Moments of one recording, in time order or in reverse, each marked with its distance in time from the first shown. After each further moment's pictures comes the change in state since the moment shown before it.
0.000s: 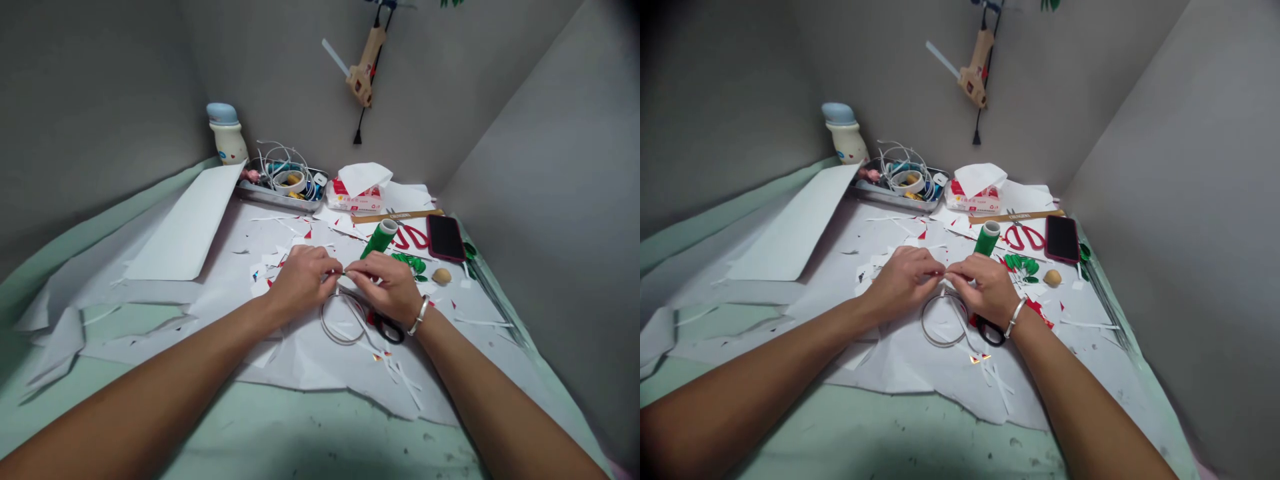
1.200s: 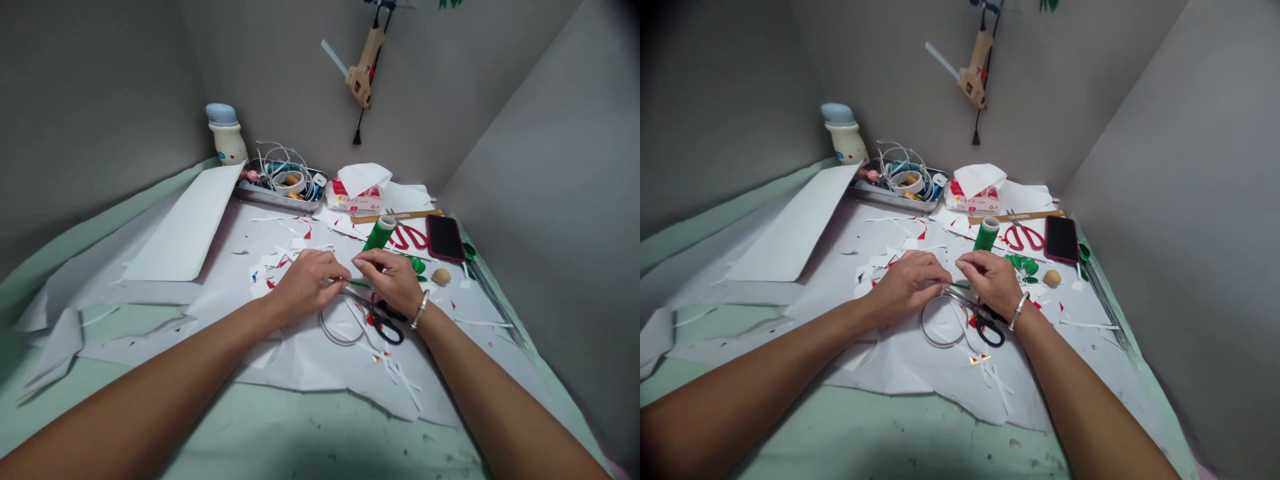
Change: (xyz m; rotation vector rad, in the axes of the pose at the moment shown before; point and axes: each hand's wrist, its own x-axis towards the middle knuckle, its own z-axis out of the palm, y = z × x) left_hand 0.001 0.006 -0.004 -0.140 -0.065 0.065; right_hand 0.000 0.016 0.001 0.092 0.061 0.203
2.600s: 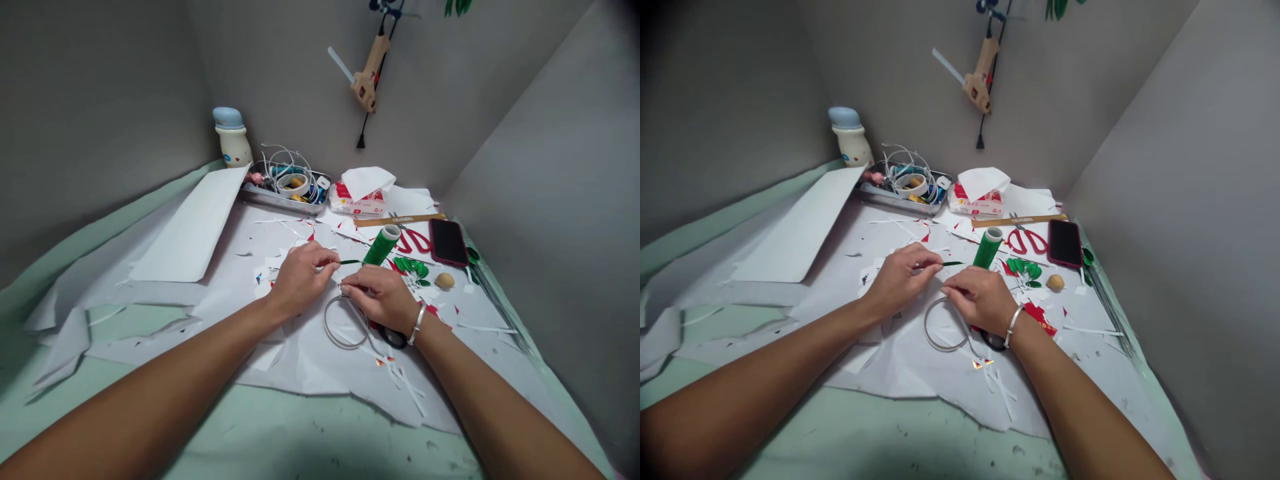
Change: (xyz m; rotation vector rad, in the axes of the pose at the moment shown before) left_hand 0.002 -0.007 -0.002 -0.057 0.197 -0.233; right_hand -0.007 -0.015 0.010 -0.076 -0.181 -0.204
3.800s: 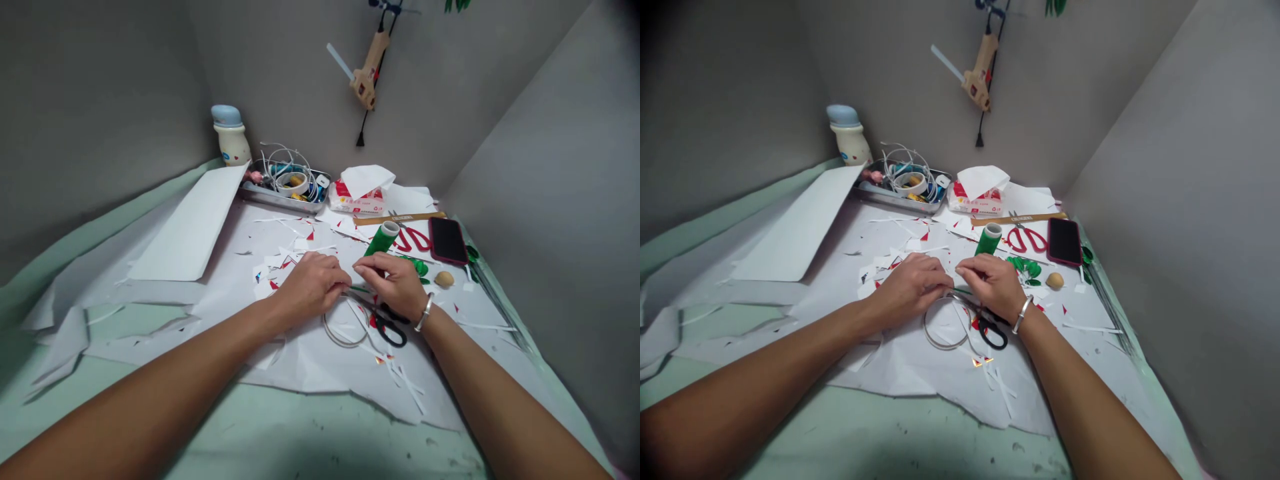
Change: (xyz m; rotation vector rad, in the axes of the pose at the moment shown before) left_hand -0.006 0.003 0.003 0.178 -0.256 0.279; right_hand 0.002 0.017 -0.010 0.029 0.131 0.116
